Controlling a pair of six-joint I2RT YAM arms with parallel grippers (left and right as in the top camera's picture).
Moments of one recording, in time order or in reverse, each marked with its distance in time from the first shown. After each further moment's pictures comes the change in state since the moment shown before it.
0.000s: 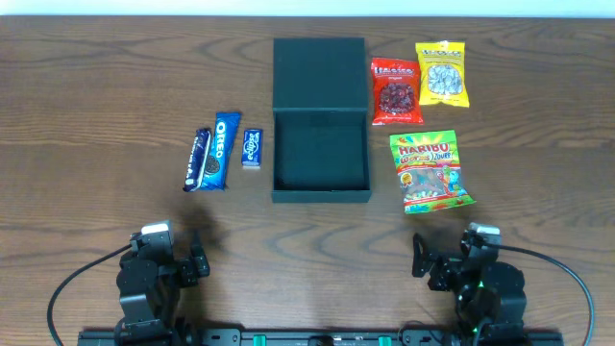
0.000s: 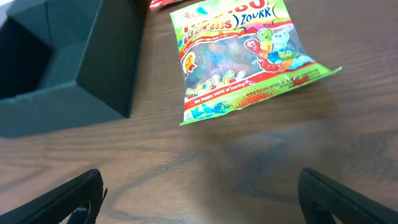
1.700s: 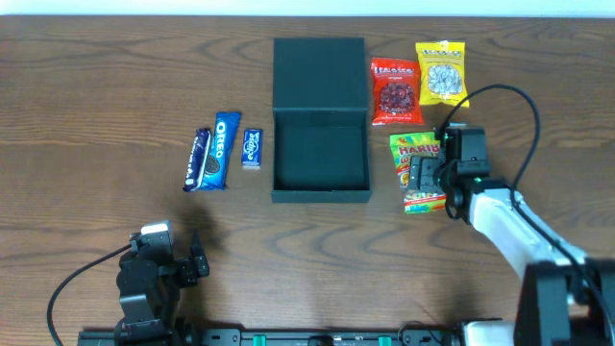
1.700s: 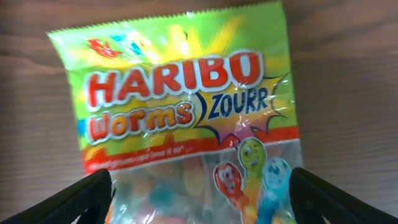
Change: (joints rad) left arm 0.000 0.000 0.000 -0.001 -0.007 0.000; right arm 0.000 1.556 0.562 0.536 0.192 -0.205
